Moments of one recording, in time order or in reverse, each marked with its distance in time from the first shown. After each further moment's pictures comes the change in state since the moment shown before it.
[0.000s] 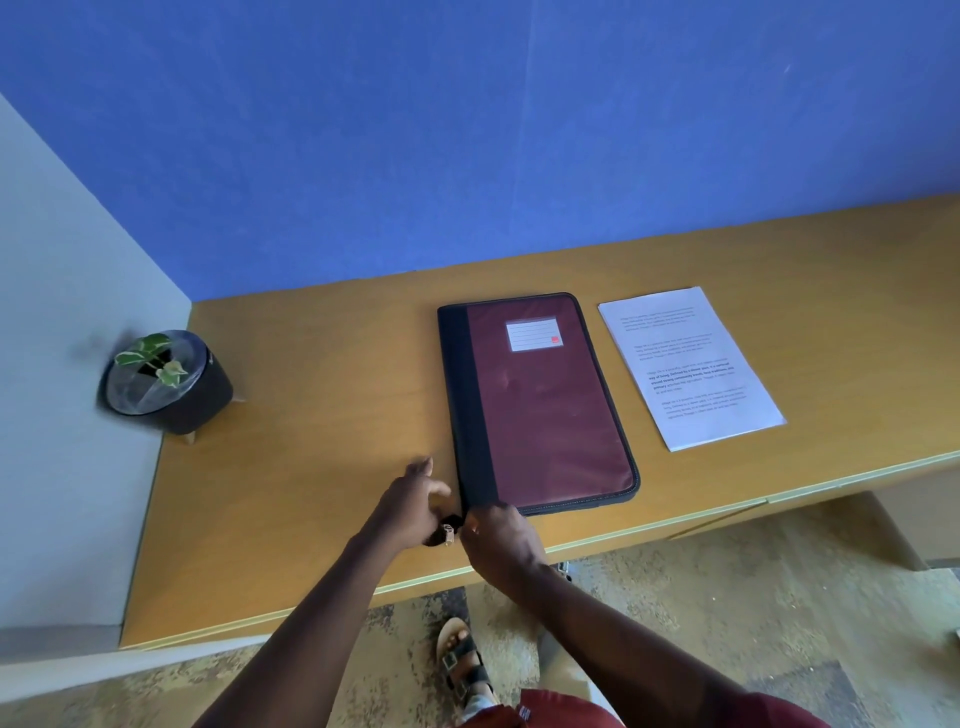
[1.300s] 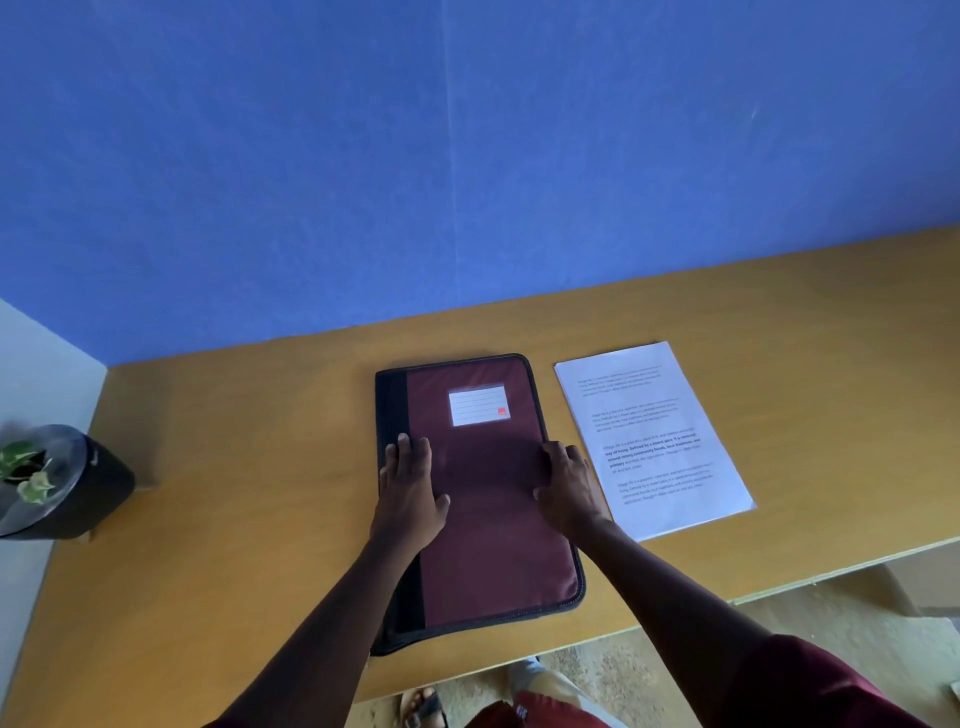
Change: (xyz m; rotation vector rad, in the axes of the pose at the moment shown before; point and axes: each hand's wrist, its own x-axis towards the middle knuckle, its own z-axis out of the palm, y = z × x) left_hand 0.130 0.110 -0.013 0.092 0.241 -0.059; right_hand 0.136 0.143 -0.162 0.091 0.183 0.168
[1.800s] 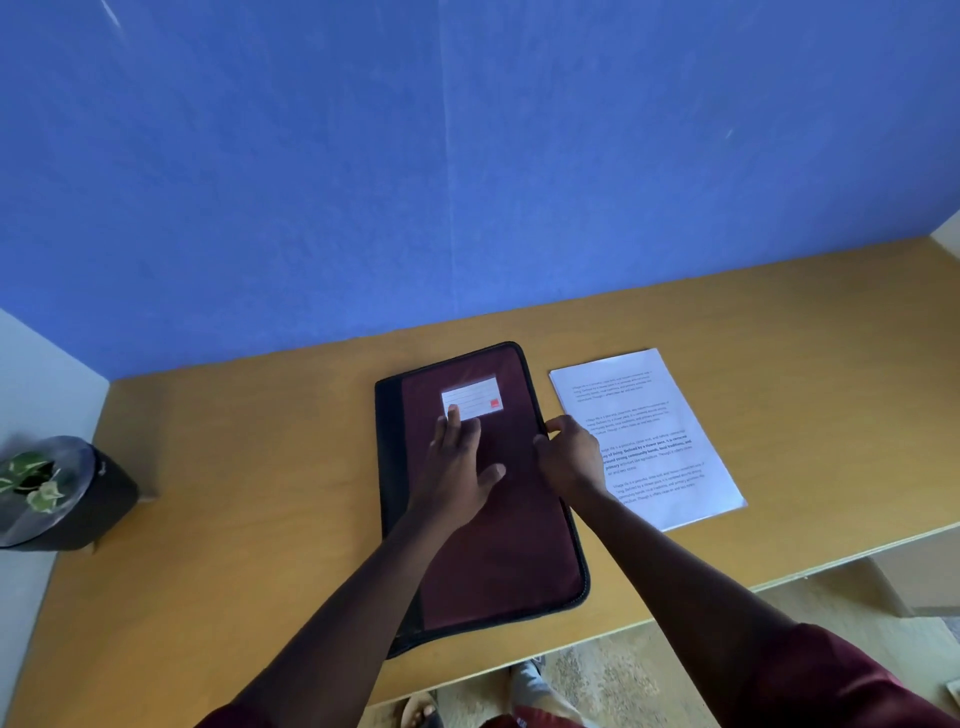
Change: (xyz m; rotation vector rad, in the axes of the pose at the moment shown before) left_hand 0.003 0.058 -0.031 -0.087 0.004 0.242; right_hand 0.009 -0.027 -0.031 0.268 0.197 0.131
